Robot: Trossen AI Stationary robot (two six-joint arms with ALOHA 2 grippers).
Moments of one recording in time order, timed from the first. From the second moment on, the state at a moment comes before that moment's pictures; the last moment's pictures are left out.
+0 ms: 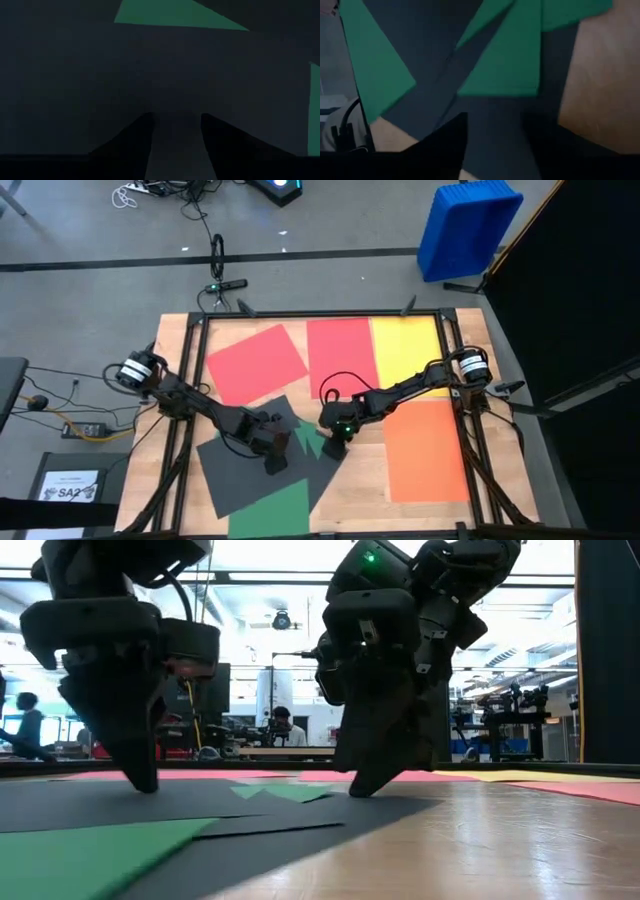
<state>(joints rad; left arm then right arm) -0.40 1.64 0.82 -0.33 -0.09 -0.84 0.16 1.96 1.12 -0.08 -0.30 0.77</state>
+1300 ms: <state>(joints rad) -0.39 1.67 0.83 -0.27 -0.08 -0.80 0.12 1.96 1.12 0.04 -0.51 0.76</state>
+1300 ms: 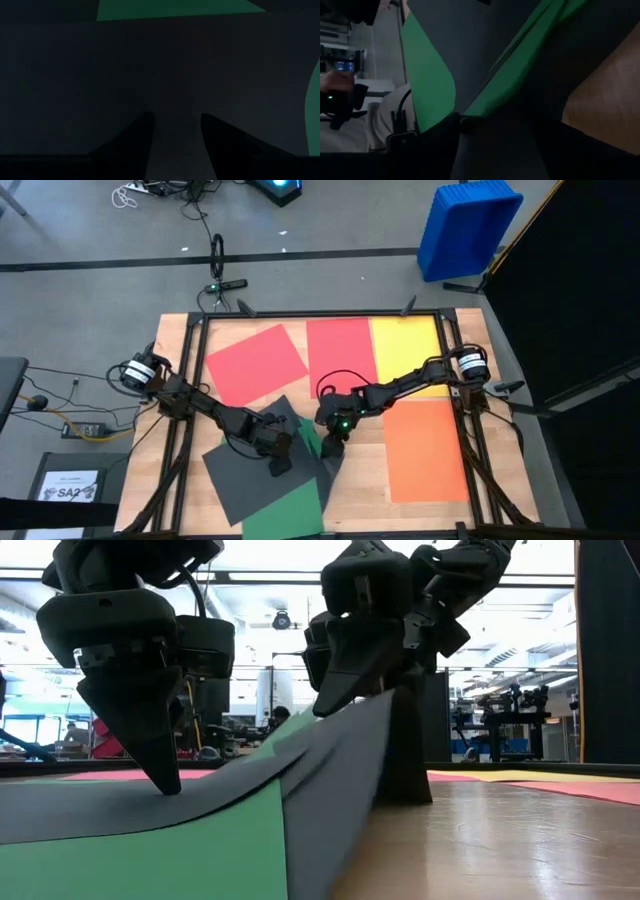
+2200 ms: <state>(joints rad) -0.39 1.67 0.83 -0.27 -0.08 -0.80 0.05 1.96 1.16 -0.01 -0.64 0.76</state>
